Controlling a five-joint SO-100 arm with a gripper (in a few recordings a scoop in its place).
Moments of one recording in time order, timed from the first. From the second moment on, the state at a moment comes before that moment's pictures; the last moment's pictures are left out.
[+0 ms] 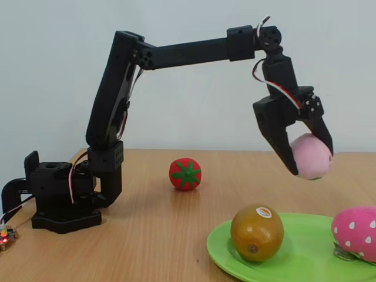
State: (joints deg) arm 10.7 73.9 56.0 86.6 -27.9
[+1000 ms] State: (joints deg) arm 19.7 67.6 56.4 82.0 -81.3
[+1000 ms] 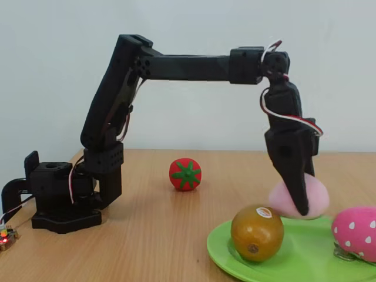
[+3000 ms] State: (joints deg) arm 23.1 60.3 51.0 88.1 -80.2
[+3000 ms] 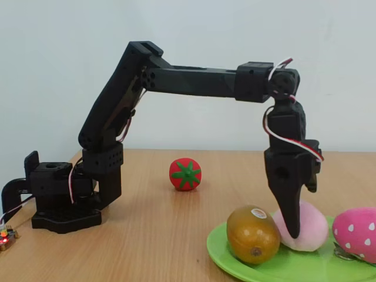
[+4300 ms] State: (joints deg) arm -8.4 106.4 78.0 81.9 -10.8
